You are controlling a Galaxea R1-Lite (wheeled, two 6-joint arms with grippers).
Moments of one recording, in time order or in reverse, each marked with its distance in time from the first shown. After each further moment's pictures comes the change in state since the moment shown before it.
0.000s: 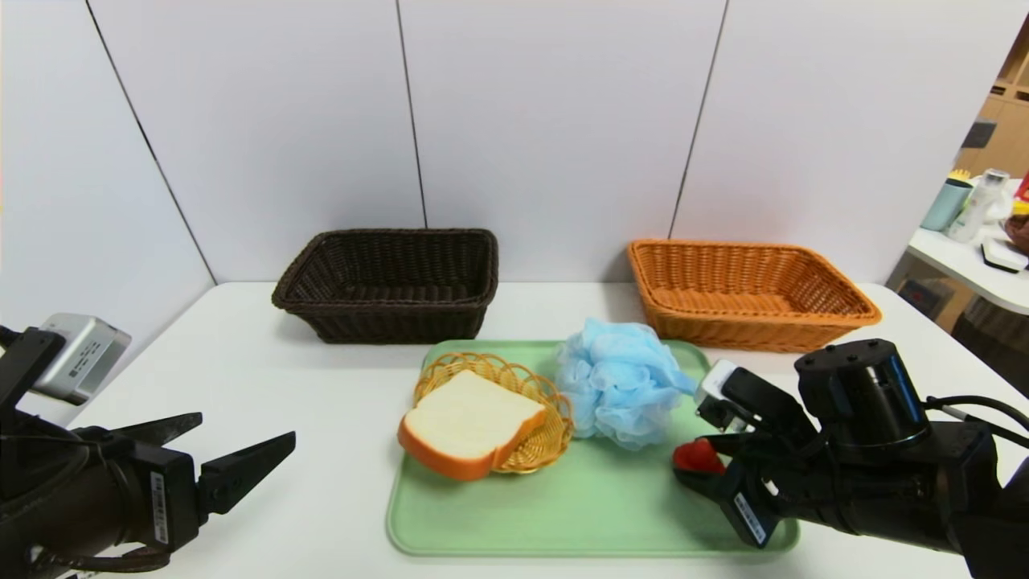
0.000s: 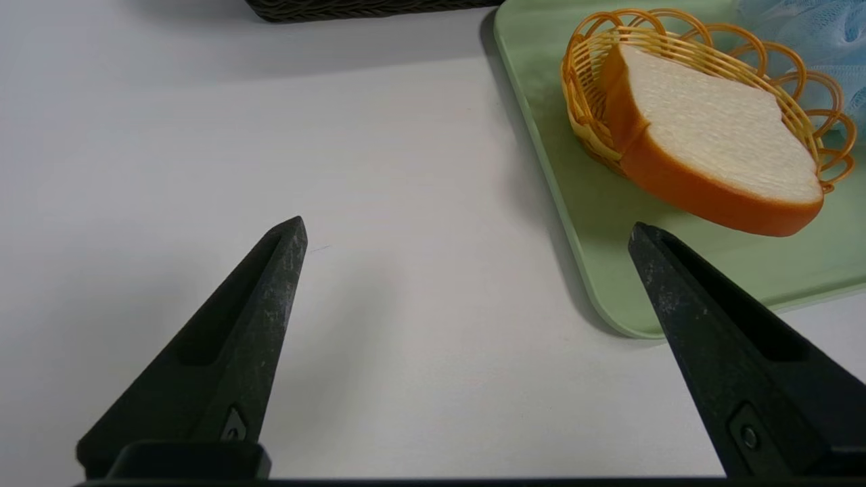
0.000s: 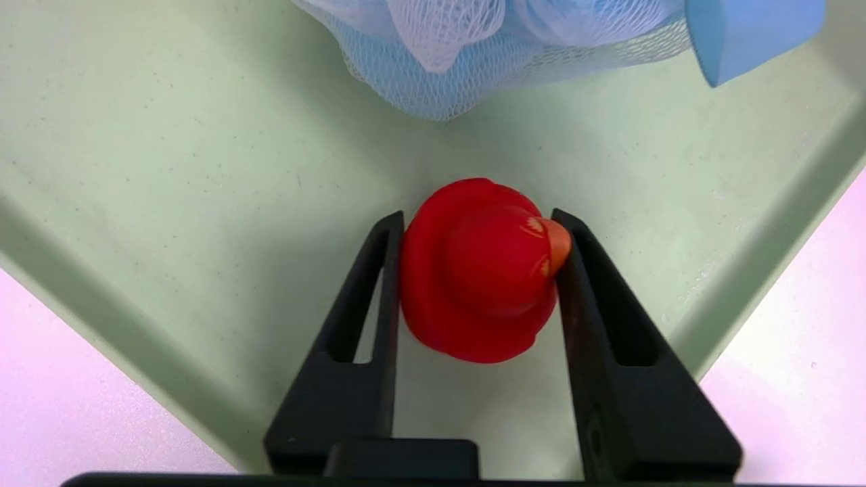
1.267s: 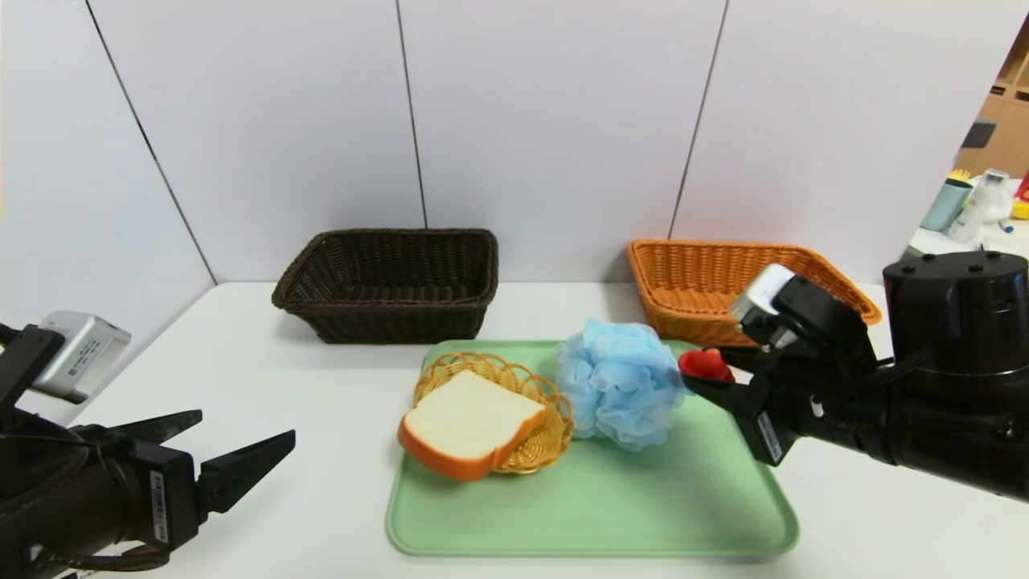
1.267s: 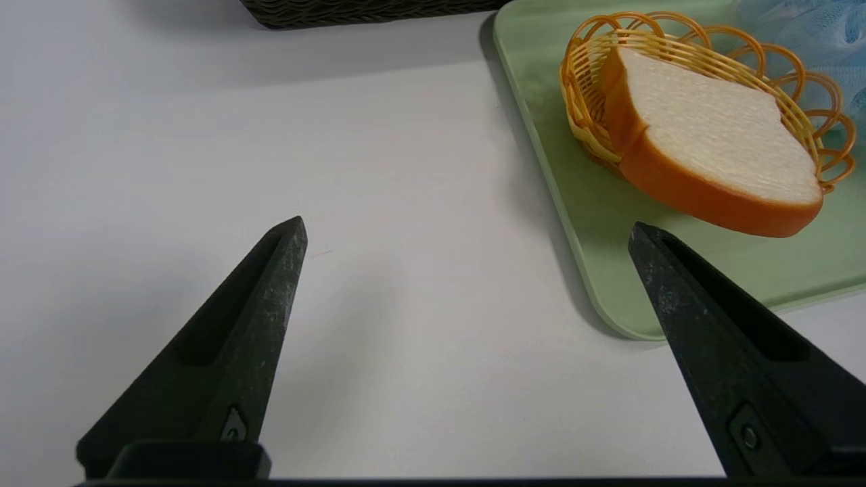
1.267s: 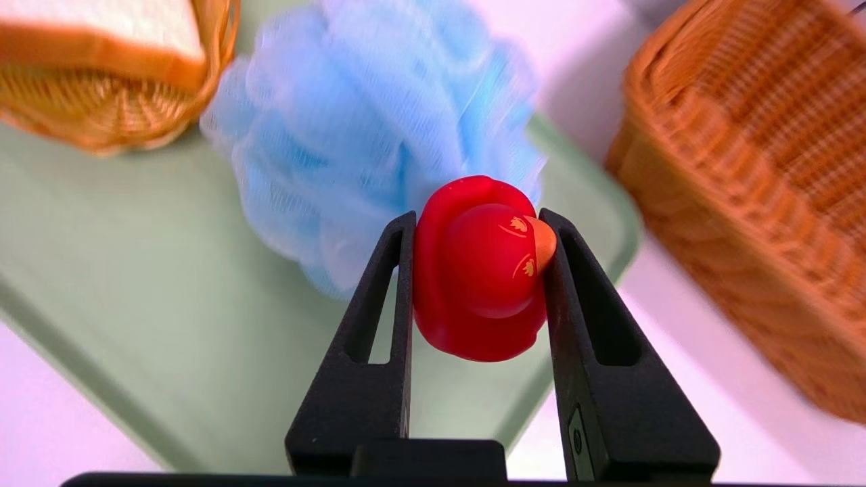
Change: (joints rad) left arm 0.000 -0.001 -0.002 -0.003 0.001 0.012; right arm 0.000 -0.164 -0.166 0.040 -0.039 -0.064
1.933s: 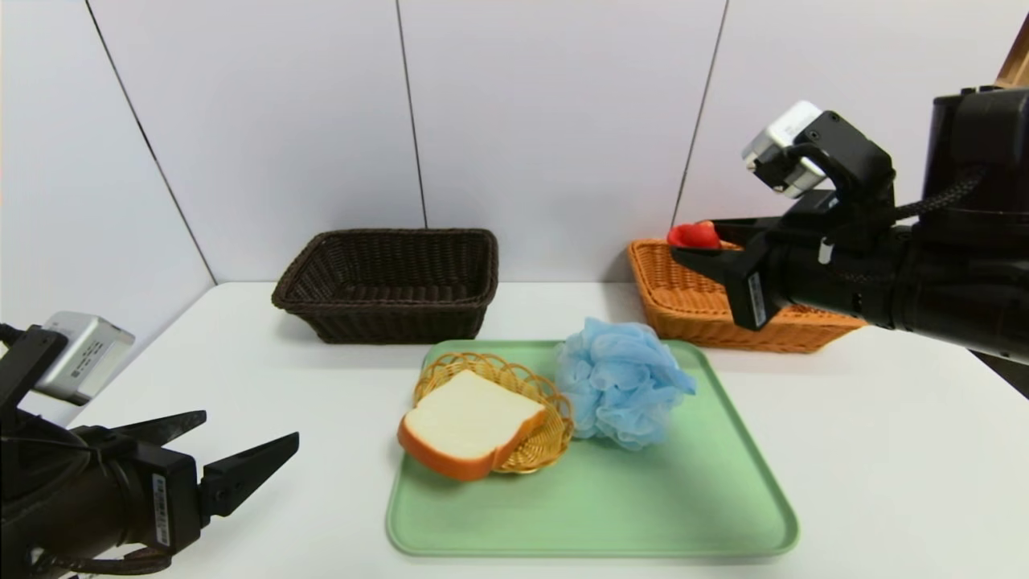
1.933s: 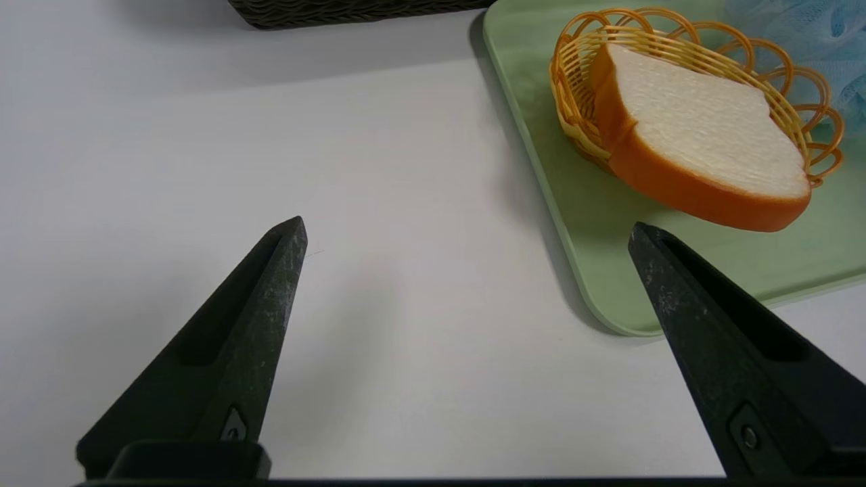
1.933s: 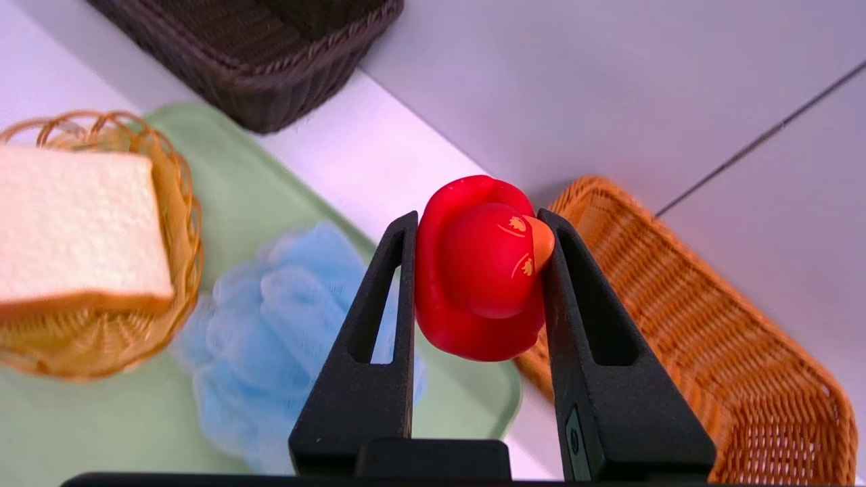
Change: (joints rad) left arm -0.015 0.000 0.001 0.001 0.000 -0.001; right arm 0.017 0.048 -0.361 0.096 -0.027 -0.021
